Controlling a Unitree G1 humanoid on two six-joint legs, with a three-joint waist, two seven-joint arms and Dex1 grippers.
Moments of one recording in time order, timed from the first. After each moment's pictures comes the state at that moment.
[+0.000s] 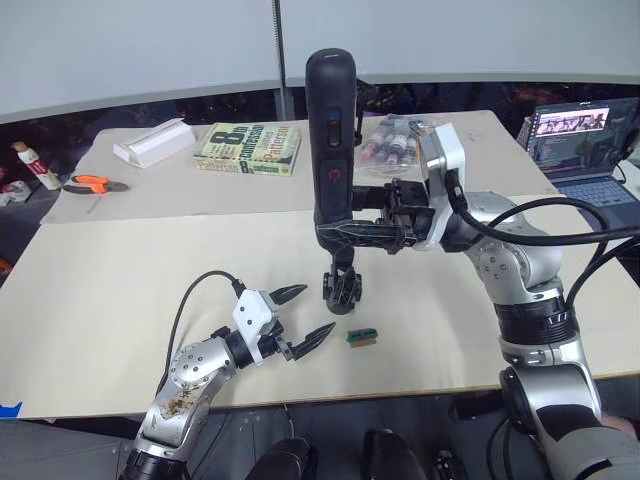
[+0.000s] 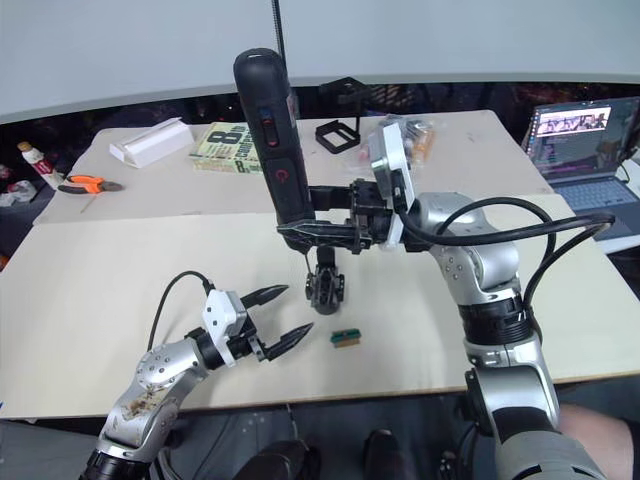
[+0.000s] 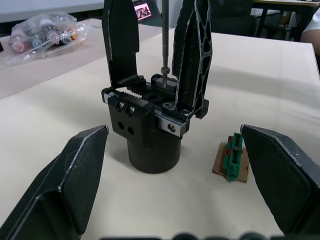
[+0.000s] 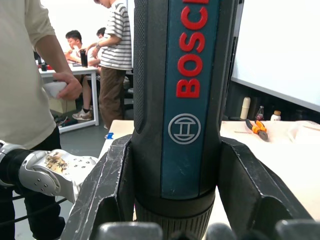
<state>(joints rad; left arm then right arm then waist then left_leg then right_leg) -0.03 0.37 -0.13 -0.30 -0.30 0.13 -0.73 -0.84 -0.45 0.07 -0.03 0.65 0.48 1.18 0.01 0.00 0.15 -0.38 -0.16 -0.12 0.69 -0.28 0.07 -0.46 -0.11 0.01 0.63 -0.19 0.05</state>
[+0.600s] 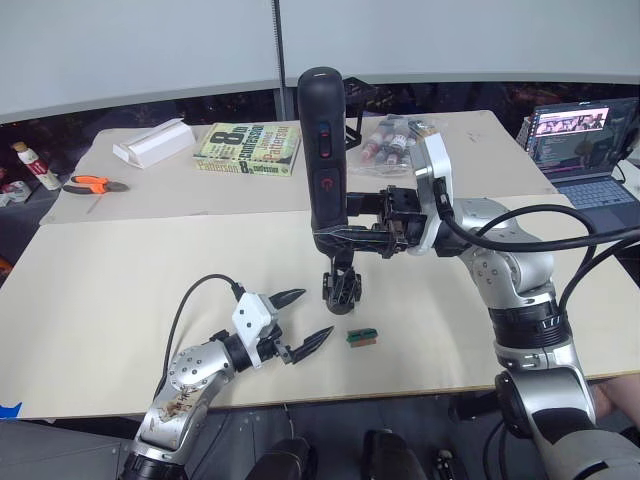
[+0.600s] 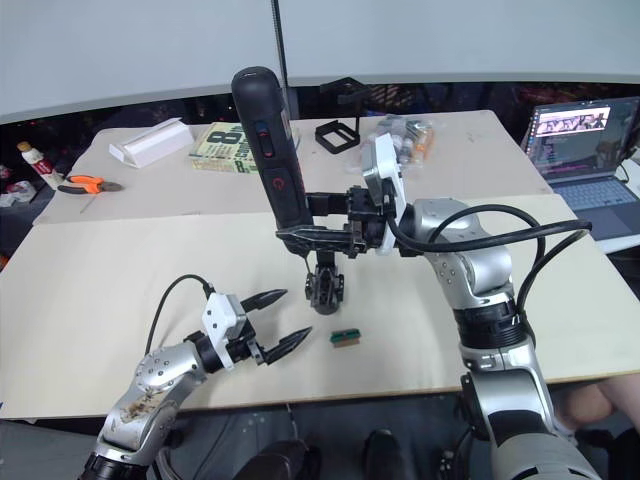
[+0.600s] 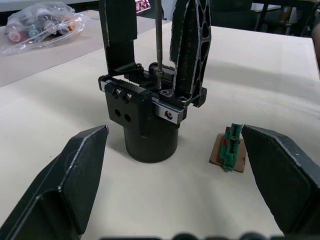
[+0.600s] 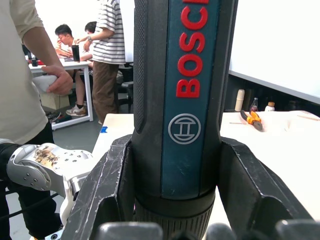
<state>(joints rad) -0.01 0.38 -0.13 -0.30 -0.30 0.13 -0.73 -0.82 -0.43 0.07 -0.03 0.61 0.48 1.16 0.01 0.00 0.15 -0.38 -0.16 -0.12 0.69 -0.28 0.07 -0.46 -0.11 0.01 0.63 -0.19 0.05</state>
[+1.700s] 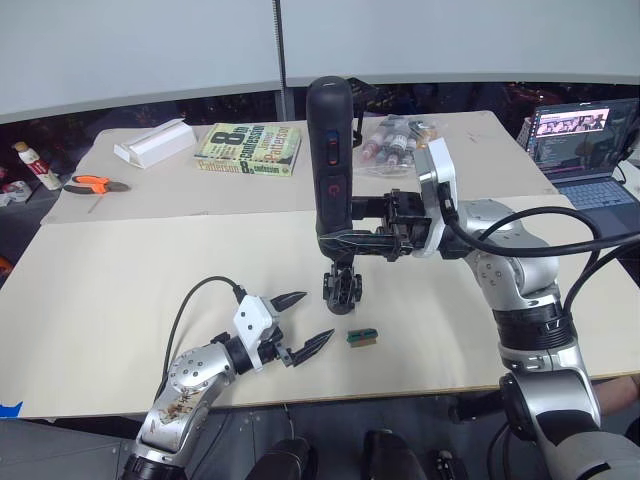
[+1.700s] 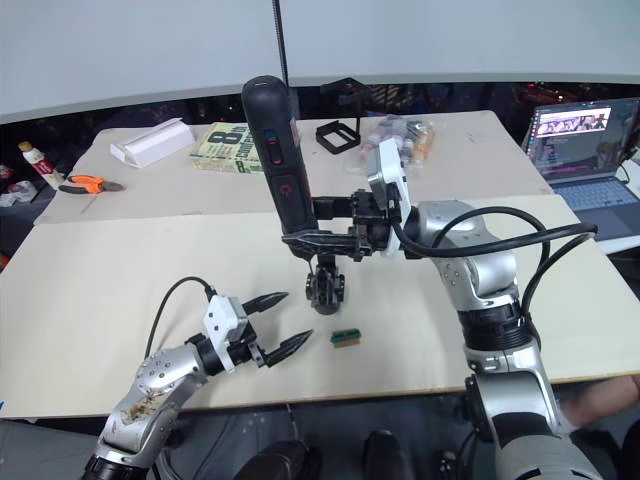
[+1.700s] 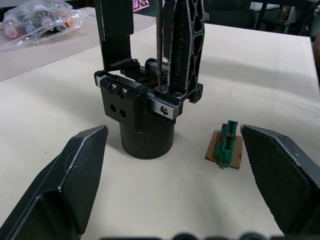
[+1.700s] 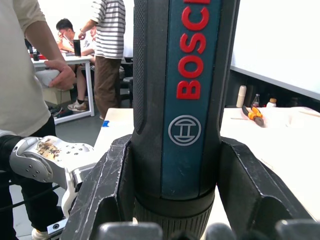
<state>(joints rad) -0.01 0.38 -0.14 -0.30 -0.30 0.13 -0.73 -0.81 -0.46 0.07 -0.03 0.60 0.48 1.20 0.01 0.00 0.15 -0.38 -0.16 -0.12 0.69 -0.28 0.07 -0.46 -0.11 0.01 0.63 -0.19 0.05</state>
